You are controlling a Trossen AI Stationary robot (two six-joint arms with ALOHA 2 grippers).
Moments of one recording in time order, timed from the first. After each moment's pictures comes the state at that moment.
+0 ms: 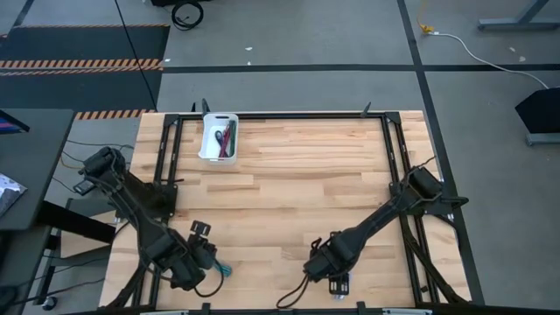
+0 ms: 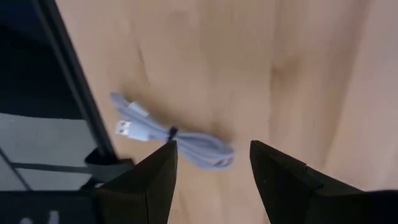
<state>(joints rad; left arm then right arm) -0.87 1.51 1.16 -1.05 -0.18 -0.54 0.60 1.99 1.52 -1.06 -0.27 0.74</state>
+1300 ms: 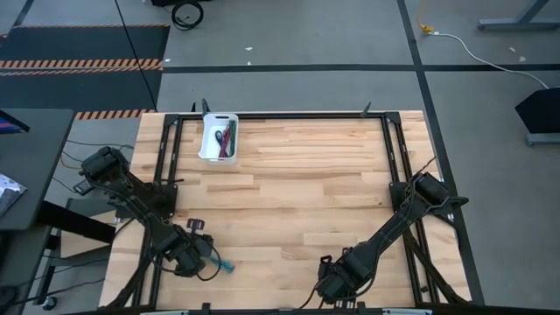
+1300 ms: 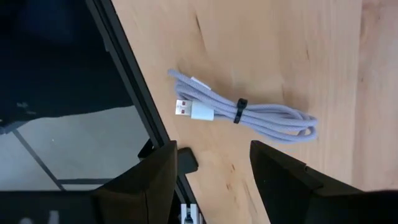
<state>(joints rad) -0.86 1.50 0.72 -0.66 -0.10 -0.70 0.72 1.99 1.52 -0.97 -0.29 1.04</state>
